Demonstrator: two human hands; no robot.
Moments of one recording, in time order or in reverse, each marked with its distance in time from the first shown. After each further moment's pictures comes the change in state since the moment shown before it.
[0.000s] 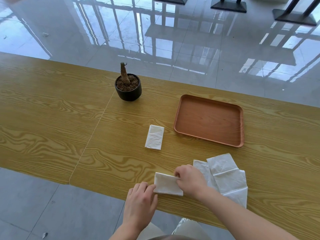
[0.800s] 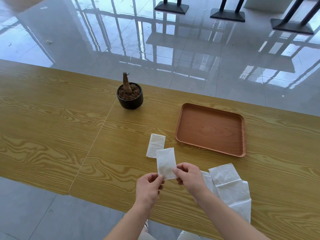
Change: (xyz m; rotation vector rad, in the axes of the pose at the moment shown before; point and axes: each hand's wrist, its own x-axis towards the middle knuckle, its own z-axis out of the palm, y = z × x) left_hand 0.078 0.032 -0.024 -1.191 -0.041 -0.781; right_hand 0.011 -0.020 -0.023 1.127 0.145 0.269
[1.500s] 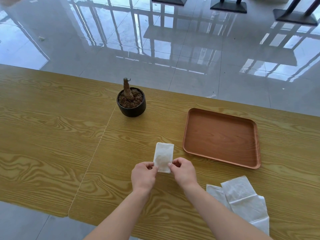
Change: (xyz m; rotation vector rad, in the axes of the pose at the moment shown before) left_hand 0.097 0.055 -0.015 0.459 0.158 0.158; right_hand 0.085 -0.021 0.052 -0.329 0.202 0.033
